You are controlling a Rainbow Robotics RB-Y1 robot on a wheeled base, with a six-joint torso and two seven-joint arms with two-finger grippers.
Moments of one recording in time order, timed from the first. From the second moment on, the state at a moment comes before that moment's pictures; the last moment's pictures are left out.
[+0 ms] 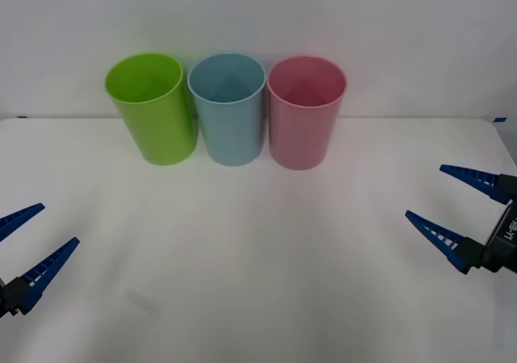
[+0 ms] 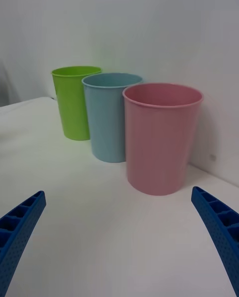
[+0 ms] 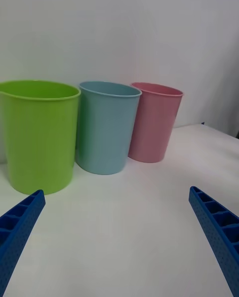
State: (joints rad) right arm 0.36 -0.87 -0.11 -1.83 0.66 -0.79 0.22; left arm 0.35 0.40 0.52 -1.66 -0.96 -1.22 0.00
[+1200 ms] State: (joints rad) right arm 0.49 -0.59 -0.38 -1.65 0.84 -1.16 0.25; left arm 0.35 0.40 0.52 -1.66 -0.96 -1.22 0.00
